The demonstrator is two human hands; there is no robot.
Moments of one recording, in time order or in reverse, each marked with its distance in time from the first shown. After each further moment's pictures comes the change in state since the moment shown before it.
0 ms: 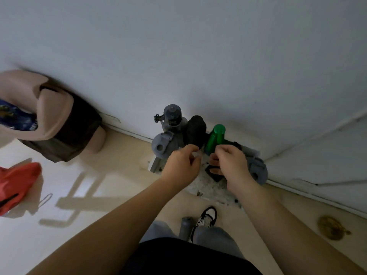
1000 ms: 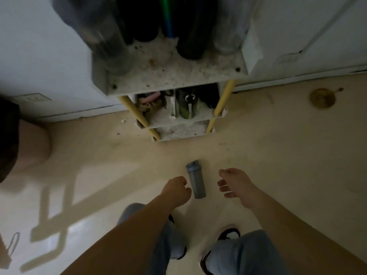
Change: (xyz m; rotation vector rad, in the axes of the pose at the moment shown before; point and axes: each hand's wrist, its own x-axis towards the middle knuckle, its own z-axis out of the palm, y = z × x) left_hand -0.218 -0.338 0.230 0.389 -0.952 -0.248; right_hand -0.061 0.487 0.062 0.108 0.106 0.550
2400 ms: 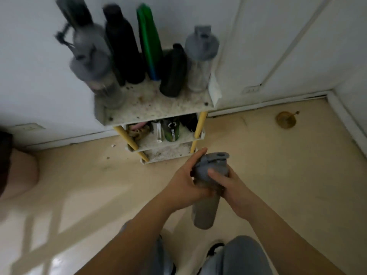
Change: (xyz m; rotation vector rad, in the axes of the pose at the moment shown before) left_hand -0.137 0.119 -0.074 -0.576 0.068 0.719; right_hand -0.140 -0.053 -0.047 0.409 -0.217 -0.408
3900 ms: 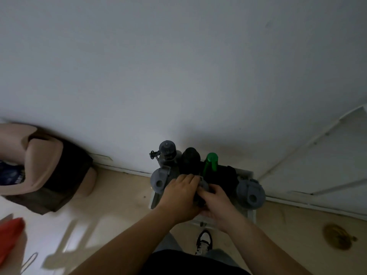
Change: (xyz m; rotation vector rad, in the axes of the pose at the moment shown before) left_hand 0.097 0.226 -0.224 1.048 0.404 -0.096; right_hand 0.131 -0.290 0.189 -0.244 -0.132 0.182
